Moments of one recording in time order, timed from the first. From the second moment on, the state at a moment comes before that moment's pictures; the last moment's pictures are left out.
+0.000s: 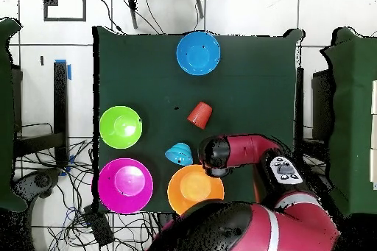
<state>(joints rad) -0.48 -0.43 0.09 1.70 -0.56 0.66 1.79</state>
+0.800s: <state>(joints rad) -0.59 -0.49 0.09 1.70 -0.45 0.66 1.79</state>
